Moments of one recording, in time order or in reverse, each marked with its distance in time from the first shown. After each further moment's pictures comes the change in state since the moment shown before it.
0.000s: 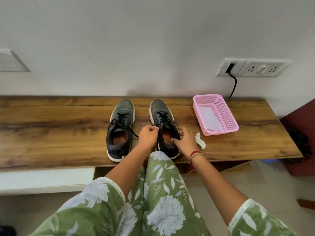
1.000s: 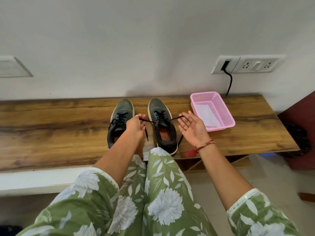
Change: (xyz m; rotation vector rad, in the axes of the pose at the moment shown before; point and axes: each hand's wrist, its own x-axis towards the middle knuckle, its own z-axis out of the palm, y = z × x) left_hand 0.007 0.041 -0.031 -0.723 0.123 -0.284; right_hand 0.005 -0.017 -0.043 1.377 -0.200 0.263
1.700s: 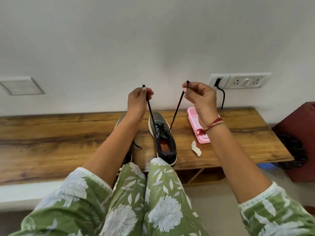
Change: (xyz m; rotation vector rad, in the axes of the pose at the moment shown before) left_hand -0.090 0.086 0.038 0.346 -0.264 0.720; right_hand -0.062 -0.097 0.088 -0.464 -0.074 -0.819
